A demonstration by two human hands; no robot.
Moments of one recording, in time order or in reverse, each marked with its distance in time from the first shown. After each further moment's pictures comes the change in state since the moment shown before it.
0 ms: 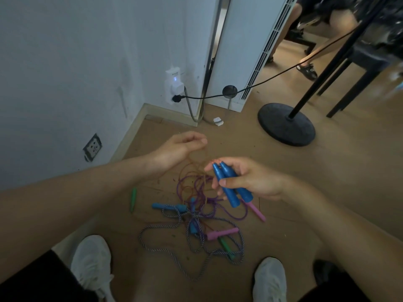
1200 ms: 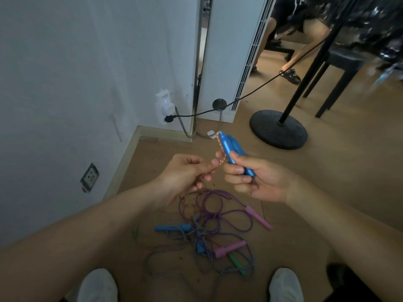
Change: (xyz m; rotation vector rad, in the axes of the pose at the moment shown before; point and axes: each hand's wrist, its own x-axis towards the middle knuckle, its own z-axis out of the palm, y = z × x) left_hand -0.006 0.021 0.018 -0.303 -0.020 -0.104; right_hand -0.002 -0.022 -0.011 0.750 -0.016 -0.071
